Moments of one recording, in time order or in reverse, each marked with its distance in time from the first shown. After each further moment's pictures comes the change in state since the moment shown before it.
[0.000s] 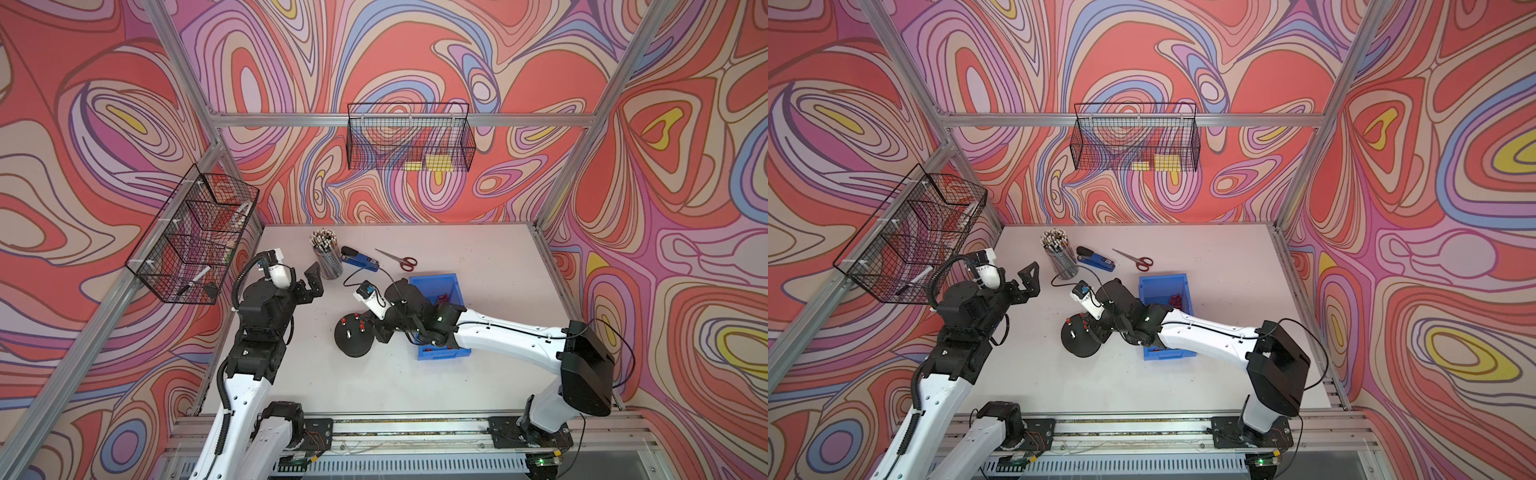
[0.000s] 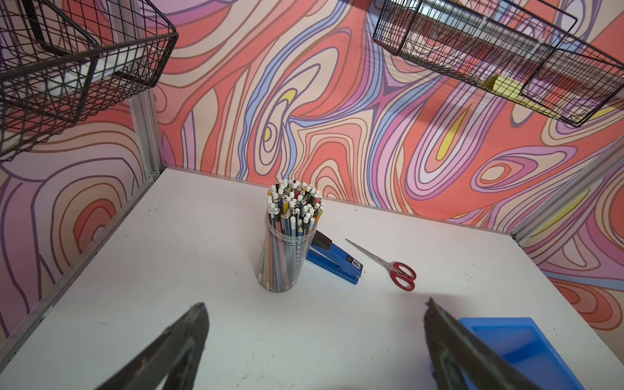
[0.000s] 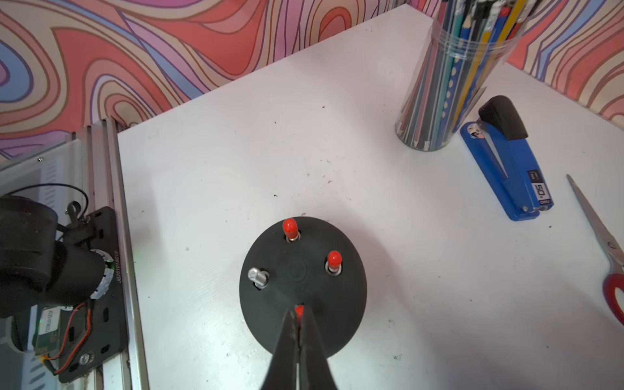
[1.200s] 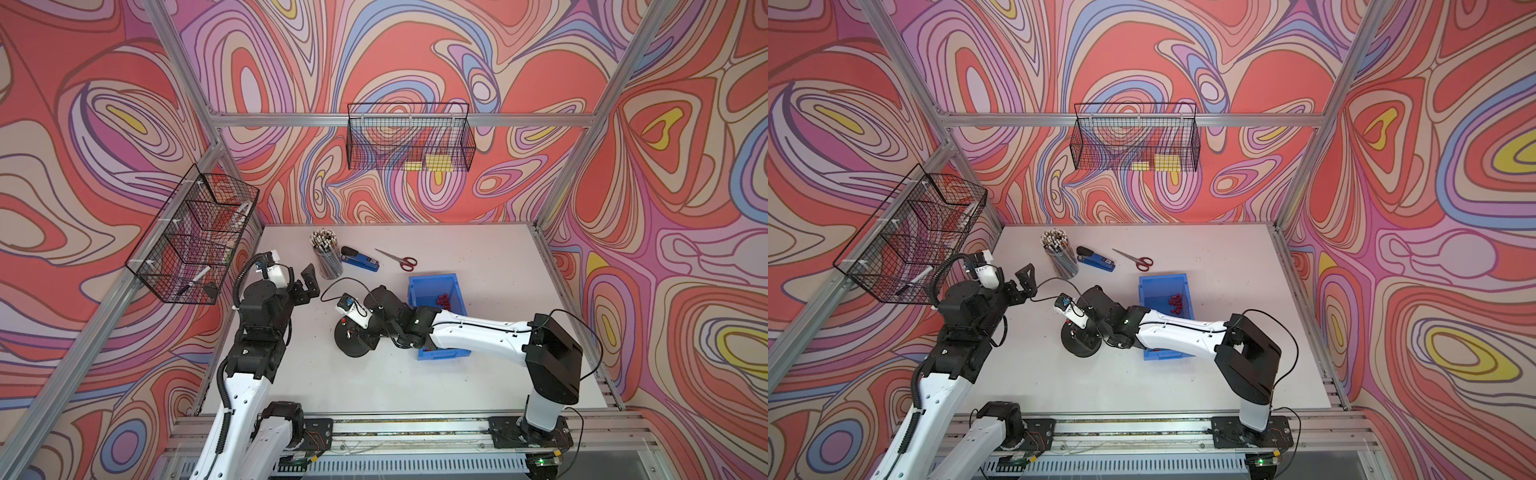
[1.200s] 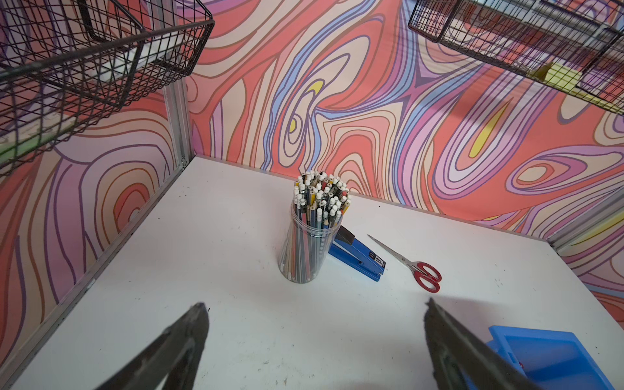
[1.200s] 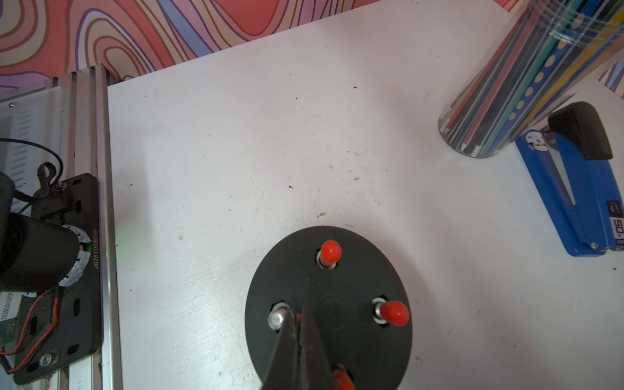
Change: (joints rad) left arm 0.011 0.006 0.003 -0.043 -0.067 0.000; right arm 0.040 0.151 0.105 -0.008 -0.010 -0.077
